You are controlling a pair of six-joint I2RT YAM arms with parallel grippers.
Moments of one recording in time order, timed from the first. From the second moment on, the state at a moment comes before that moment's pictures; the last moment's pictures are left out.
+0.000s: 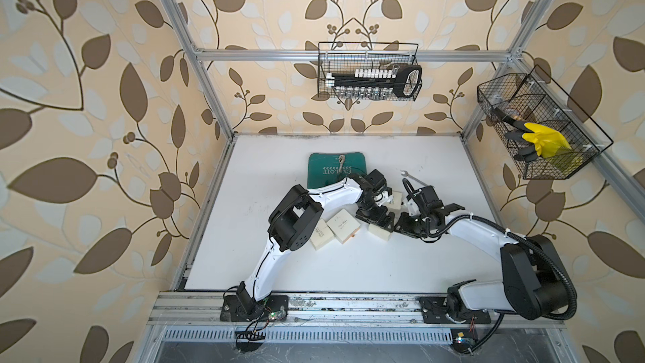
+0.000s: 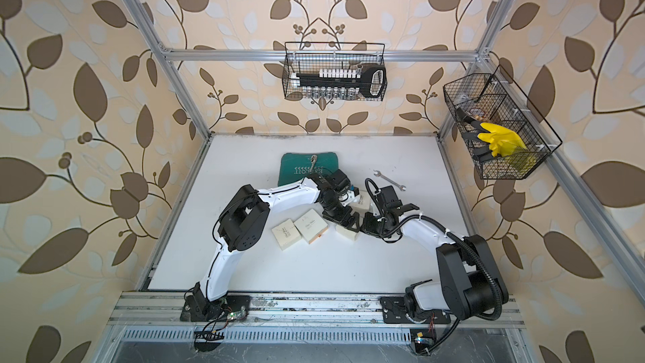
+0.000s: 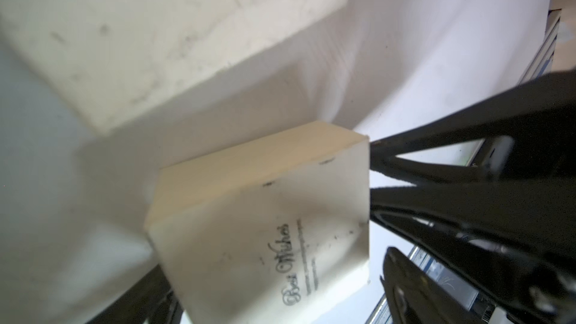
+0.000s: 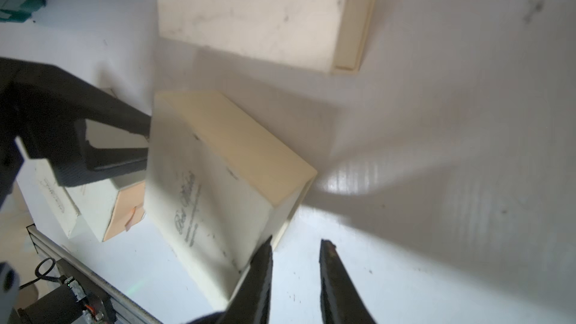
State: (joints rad) left arm -0.82 2.20 1.71 -0.78 0.52 -0.24; right arm 0.27 1.40 0.68 -0.48 -0.30 0.52
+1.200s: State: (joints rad) left arm -0.90 2.30 1.89 -0.93 0.02 -0.19; right arm 0.15 1.35 0.69 -0.50 -0.21 0.55
